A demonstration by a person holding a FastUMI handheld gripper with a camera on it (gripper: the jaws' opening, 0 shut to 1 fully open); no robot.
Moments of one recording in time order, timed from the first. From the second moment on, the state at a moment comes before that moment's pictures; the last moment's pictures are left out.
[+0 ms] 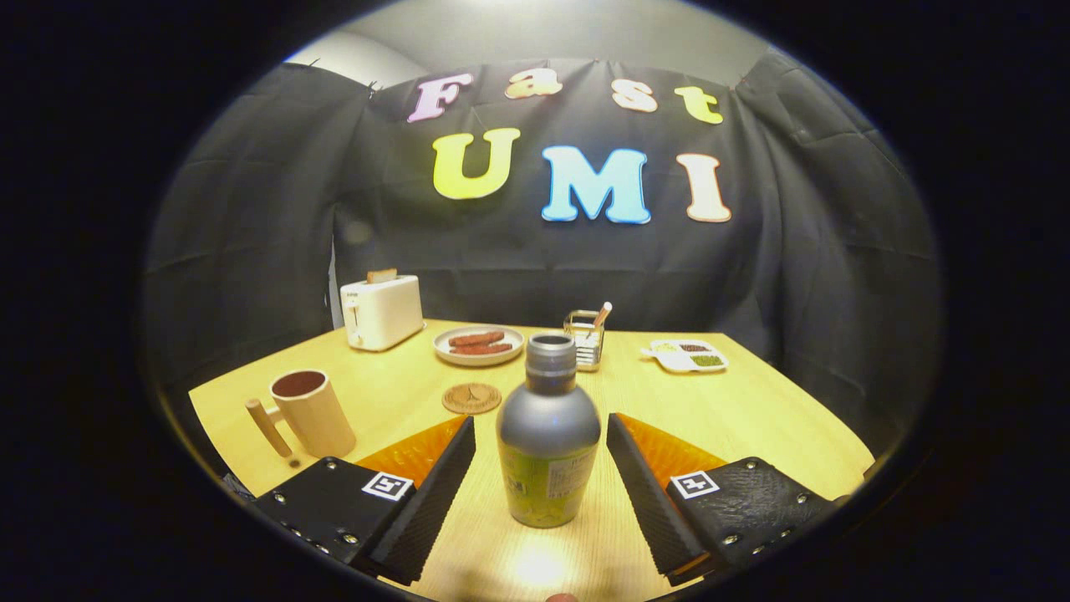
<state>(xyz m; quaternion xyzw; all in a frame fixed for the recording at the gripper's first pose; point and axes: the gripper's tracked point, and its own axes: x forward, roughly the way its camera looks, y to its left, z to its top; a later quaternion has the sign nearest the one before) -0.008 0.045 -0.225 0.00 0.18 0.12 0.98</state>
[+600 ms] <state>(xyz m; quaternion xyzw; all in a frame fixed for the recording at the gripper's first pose) -0.002 0.045 -0.275 -0.01 0.23 0.11 0.97</state>
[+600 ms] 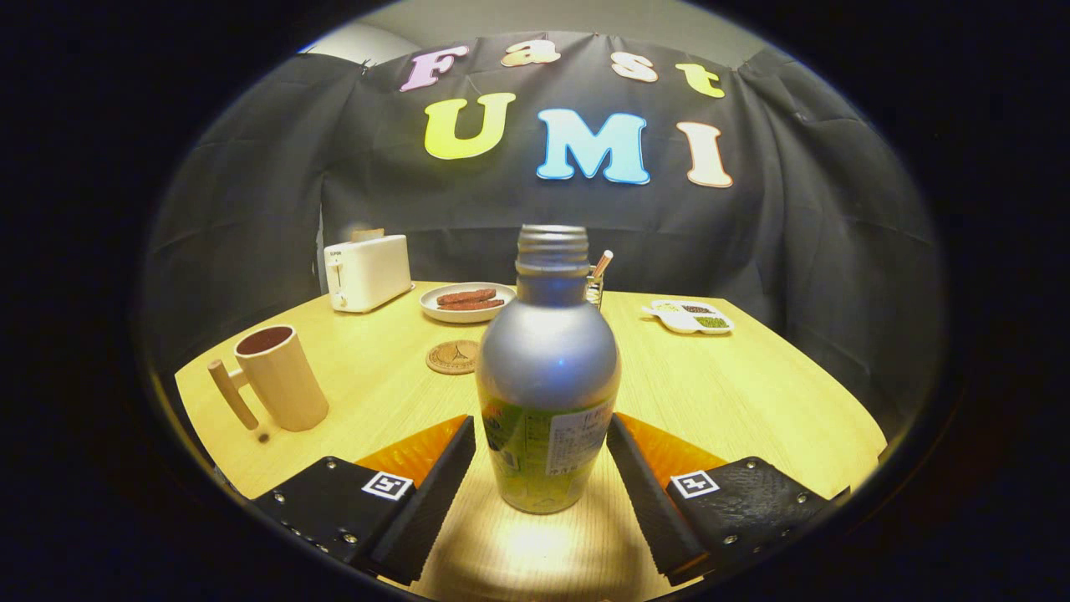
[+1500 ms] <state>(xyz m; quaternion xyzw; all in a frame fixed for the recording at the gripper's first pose) 0.013 0.062 -0.242 -0.08 0.23 0.12 0.96</state>
